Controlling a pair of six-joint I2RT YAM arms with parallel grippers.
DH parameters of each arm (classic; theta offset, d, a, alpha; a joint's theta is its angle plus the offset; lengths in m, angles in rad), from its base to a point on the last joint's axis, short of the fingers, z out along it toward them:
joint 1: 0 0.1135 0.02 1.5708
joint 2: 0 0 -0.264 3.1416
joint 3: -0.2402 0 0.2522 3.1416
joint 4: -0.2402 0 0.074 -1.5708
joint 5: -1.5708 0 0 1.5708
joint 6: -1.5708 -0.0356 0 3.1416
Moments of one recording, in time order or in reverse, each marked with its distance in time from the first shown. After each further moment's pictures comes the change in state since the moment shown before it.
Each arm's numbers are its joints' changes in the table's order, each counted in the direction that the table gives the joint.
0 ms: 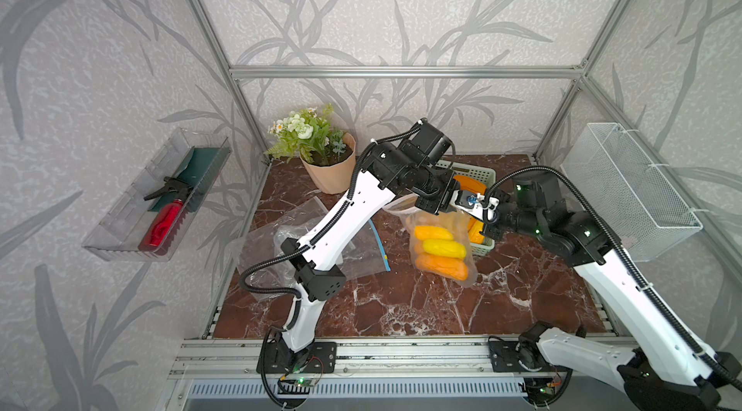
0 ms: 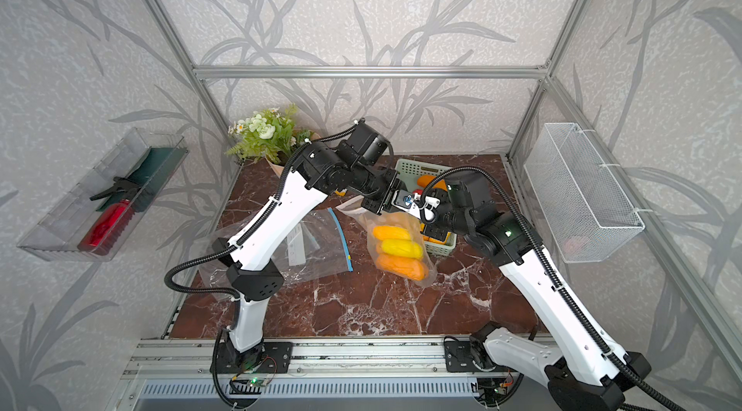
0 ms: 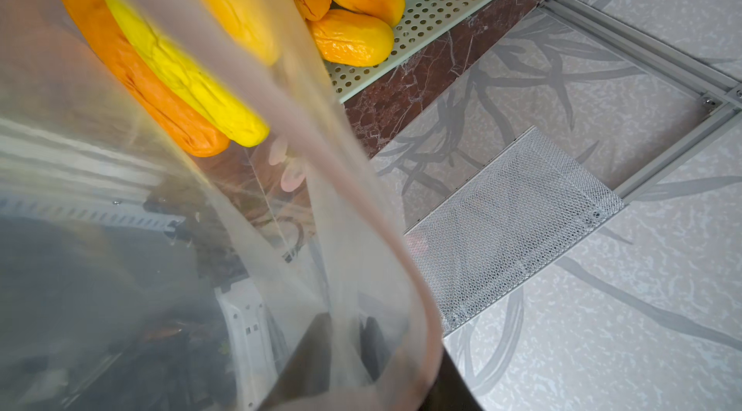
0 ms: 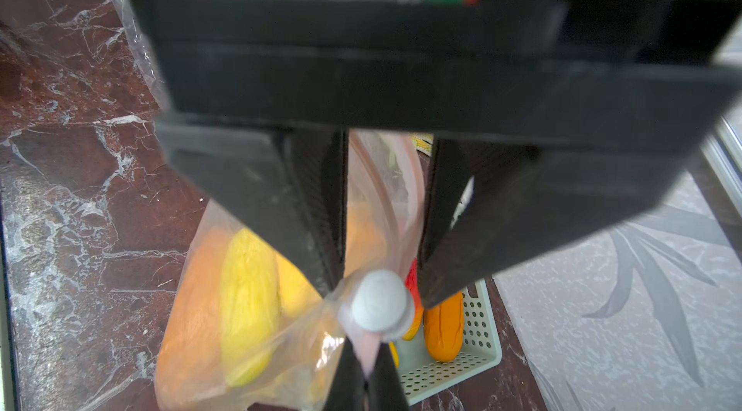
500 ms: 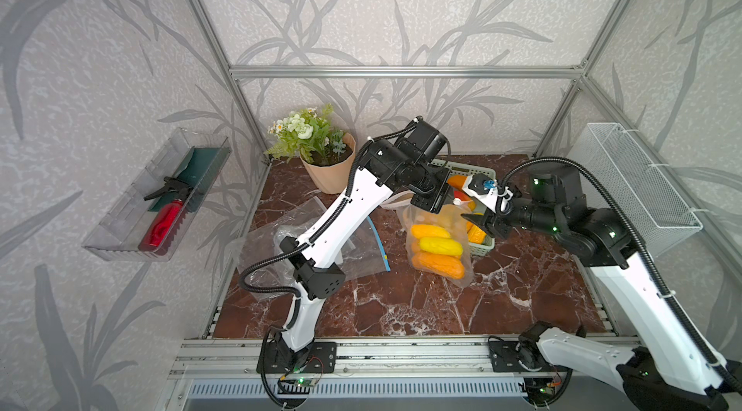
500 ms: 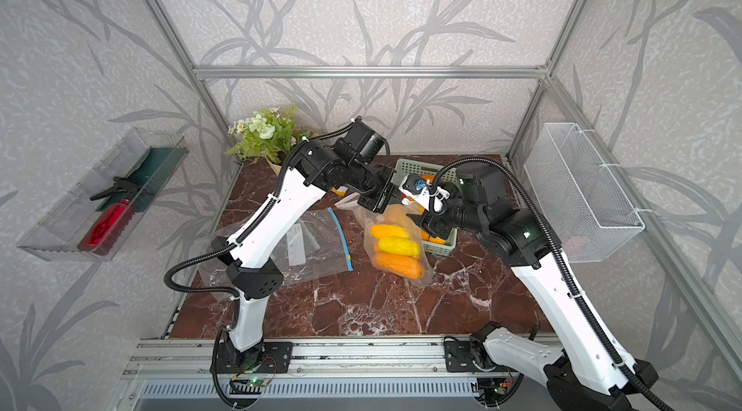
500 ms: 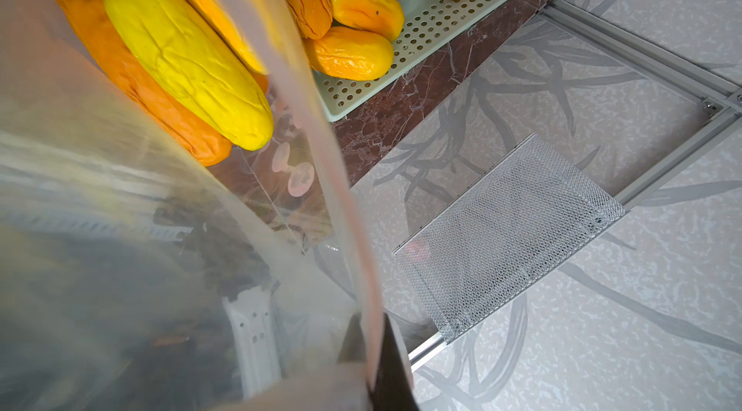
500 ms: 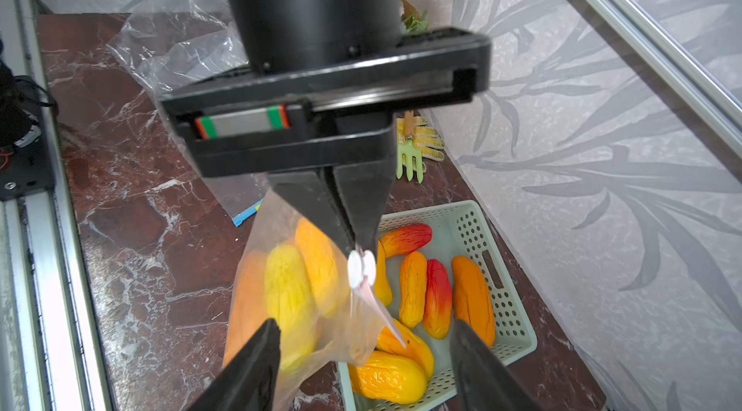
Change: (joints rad) left arm 0.027 -0.001 0.005 -0.013 -0.006 -0.047; right arm -0.026 -0.003 -0.145 -0.110 0.085 -0.239
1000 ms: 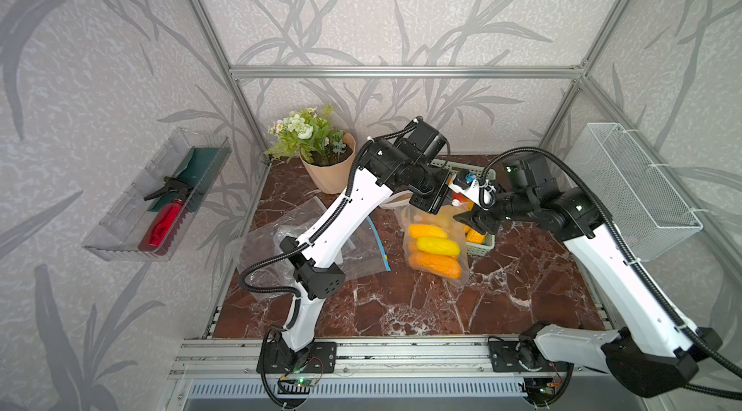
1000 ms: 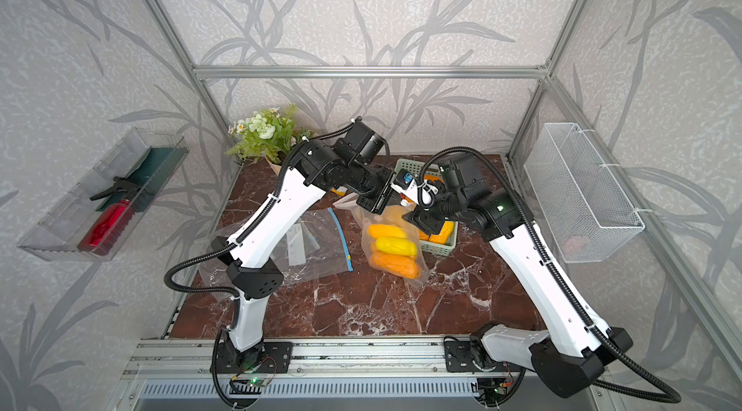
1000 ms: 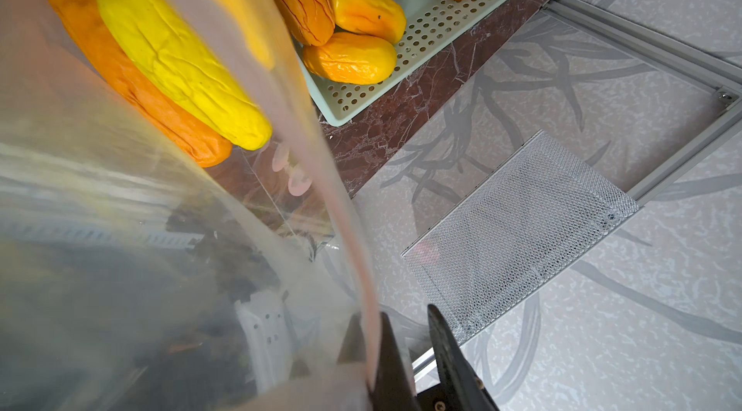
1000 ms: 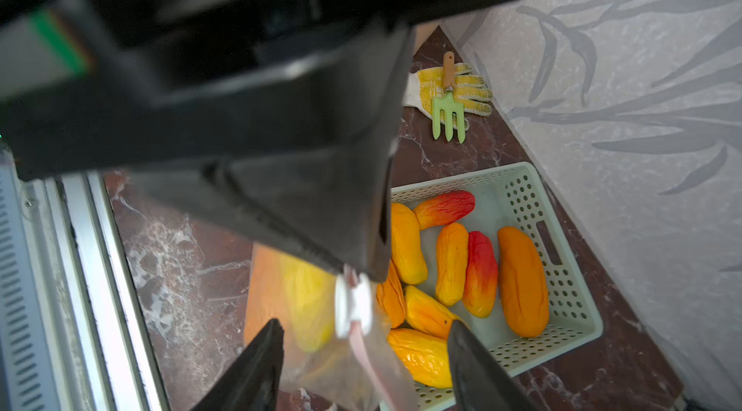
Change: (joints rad) left arm 0.002 0.000 0.000 -0.017 0.004 -0.047; right arm -0.021 -0.167 -0.061 -0.066 0.024 0.016
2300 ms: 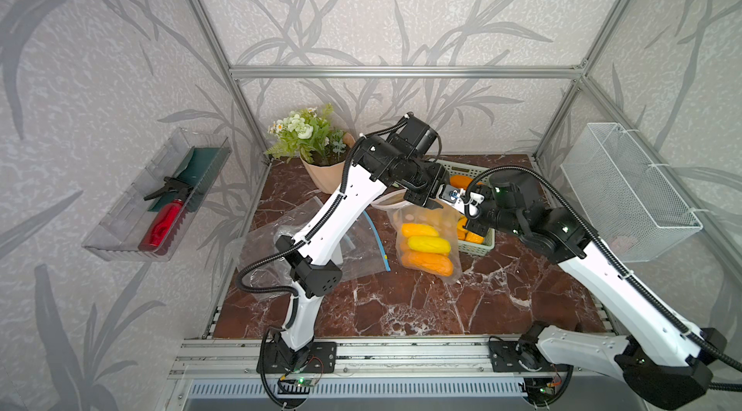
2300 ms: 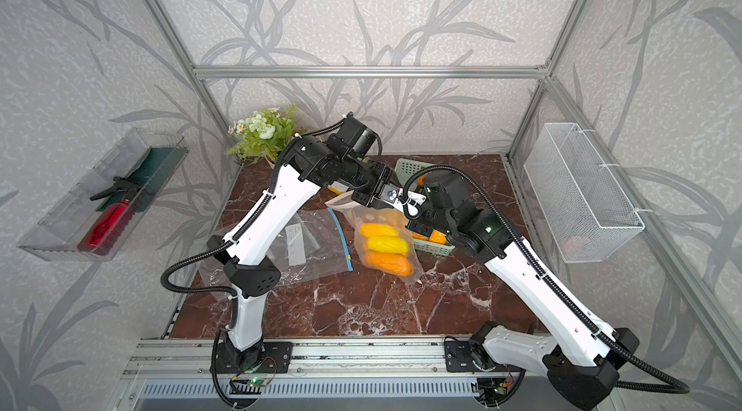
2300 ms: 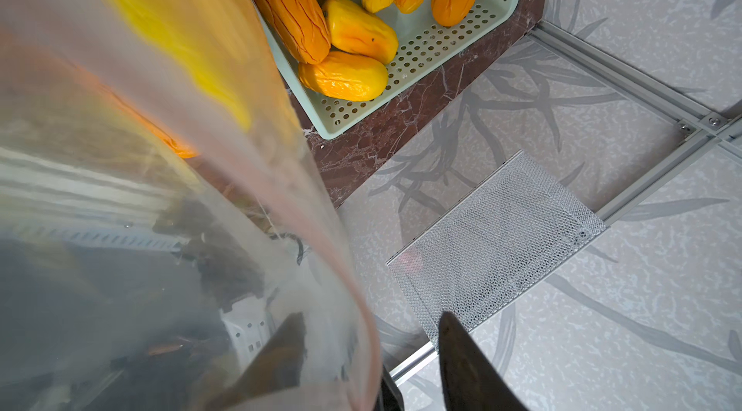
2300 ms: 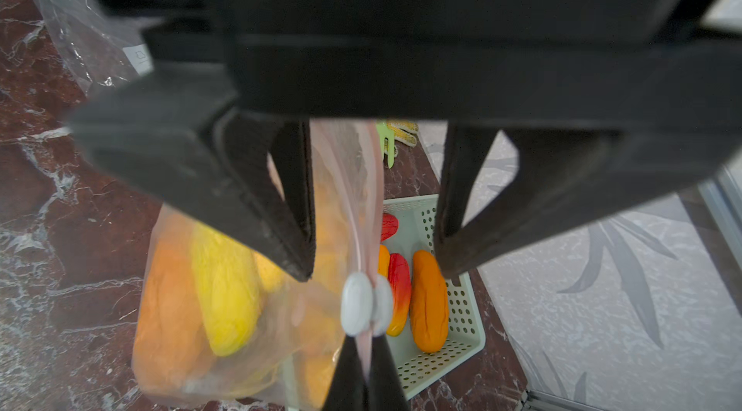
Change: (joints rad) left arm 0.036 0.012 0.015 0.008 -0.016 0.027; right arm 0.167 0.109 0.205 0.281 -0.339 0.132
